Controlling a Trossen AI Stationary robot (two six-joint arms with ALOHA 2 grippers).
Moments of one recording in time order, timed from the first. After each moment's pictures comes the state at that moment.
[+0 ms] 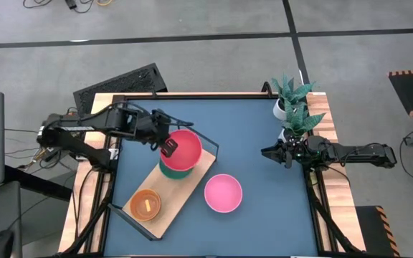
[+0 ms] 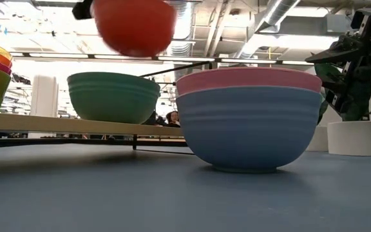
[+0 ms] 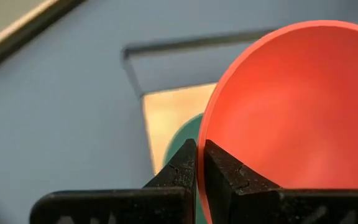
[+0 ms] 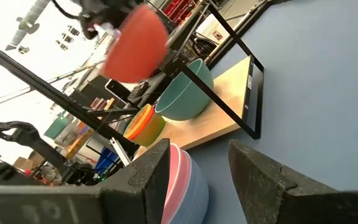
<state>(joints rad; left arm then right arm) 0.00 1.32 1.44 -1.13 -0.32 -0.74 -0.03 0.09 0.01 0.01 0.03 0.84</state>
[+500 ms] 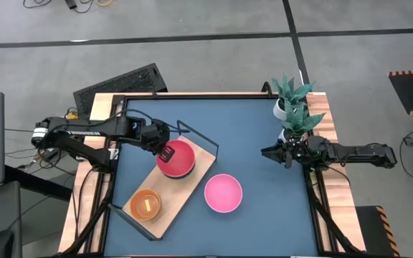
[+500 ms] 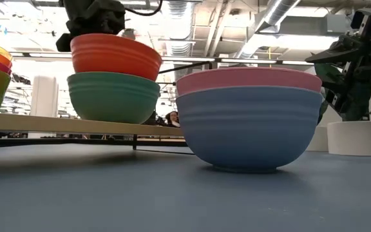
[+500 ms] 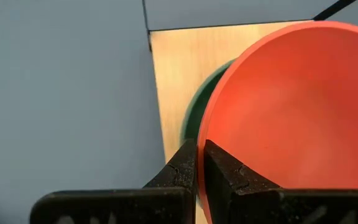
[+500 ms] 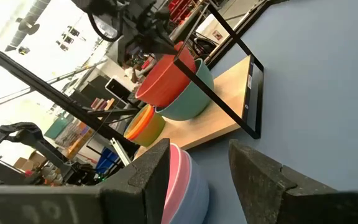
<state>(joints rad) 0.05 1.26 1.12 -0.99 -0.19 -0.81 -0.03 0.09 0.01 0.01 0.03 0.84</state>
